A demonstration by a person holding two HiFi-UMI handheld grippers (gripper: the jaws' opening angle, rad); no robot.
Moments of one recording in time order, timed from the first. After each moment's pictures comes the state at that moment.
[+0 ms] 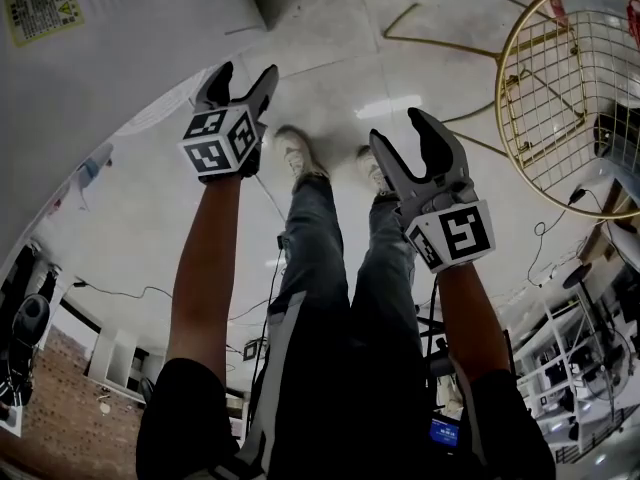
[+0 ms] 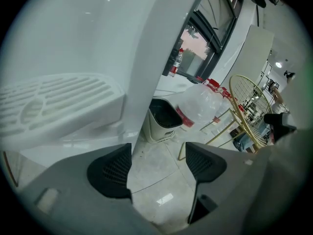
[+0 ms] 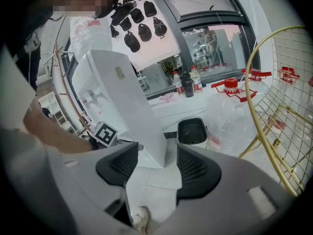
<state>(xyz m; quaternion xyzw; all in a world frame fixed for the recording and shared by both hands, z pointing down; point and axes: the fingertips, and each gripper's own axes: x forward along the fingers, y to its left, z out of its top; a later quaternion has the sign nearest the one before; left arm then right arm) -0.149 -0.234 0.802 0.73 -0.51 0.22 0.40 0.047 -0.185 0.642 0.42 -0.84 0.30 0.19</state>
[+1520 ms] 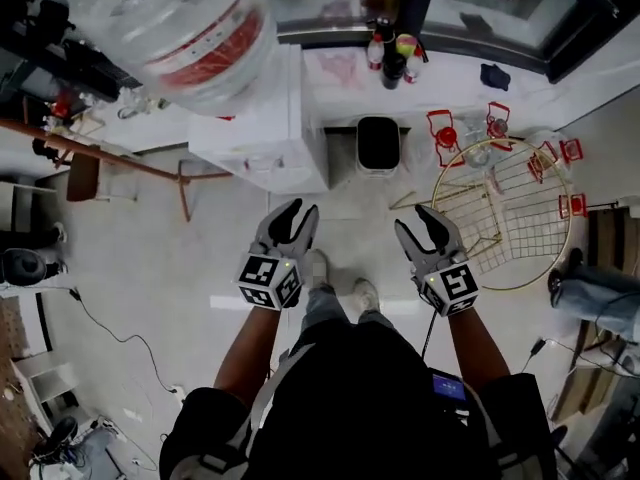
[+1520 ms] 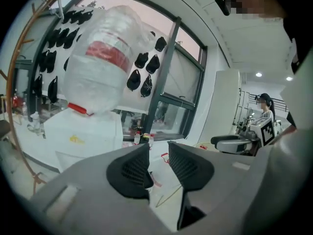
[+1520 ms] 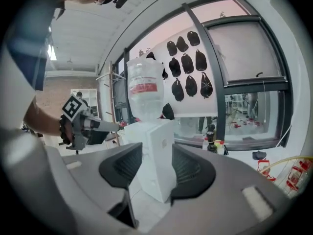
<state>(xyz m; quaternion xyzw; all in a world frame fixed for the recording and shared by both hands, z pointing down) -0.122 -0.108 0.247 0.77 -0.60 0.03 0.21 0.062 -0.139 0.243 0.29 -0.95 0.09 0.13</state>
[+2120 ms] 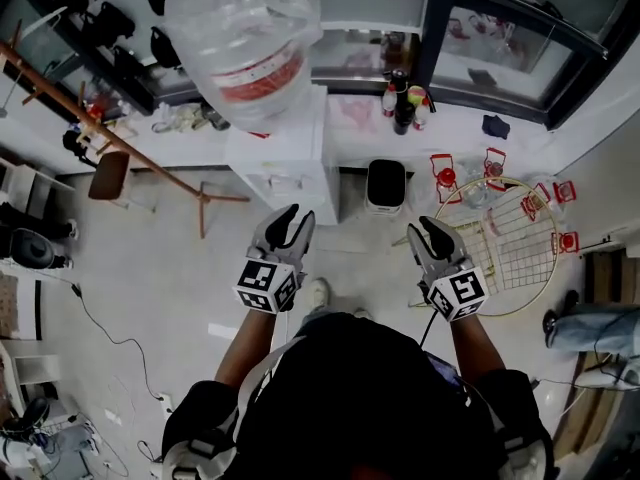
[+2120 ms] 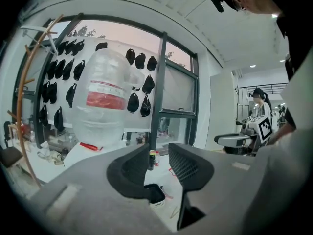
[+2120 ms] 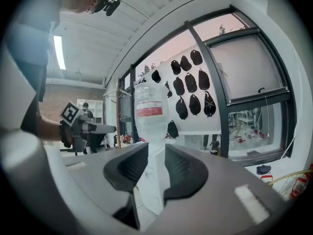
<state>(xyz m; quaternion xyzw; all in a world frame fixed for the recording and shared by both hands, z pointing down) -0.133 -0.066 0.136 0.76 -0.64 0.02 0.11 0.079 -0.121 0.153 0.27 -0.96 0.06 0.06</state>
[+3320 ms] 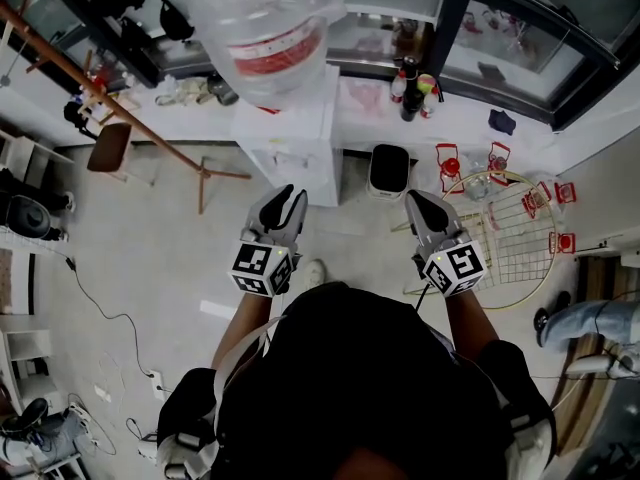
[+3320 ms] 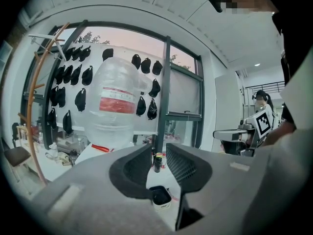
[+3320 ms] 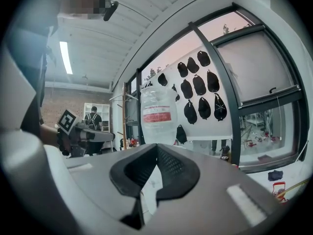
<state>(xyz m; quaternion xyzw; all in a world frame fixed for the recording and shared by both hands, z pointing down) -0.158 -0.046 0.130 0.74 -0.67 0.01 0.10 0.037 -0.126 0.124 0.23 -0.97 0.05 0.03</state>
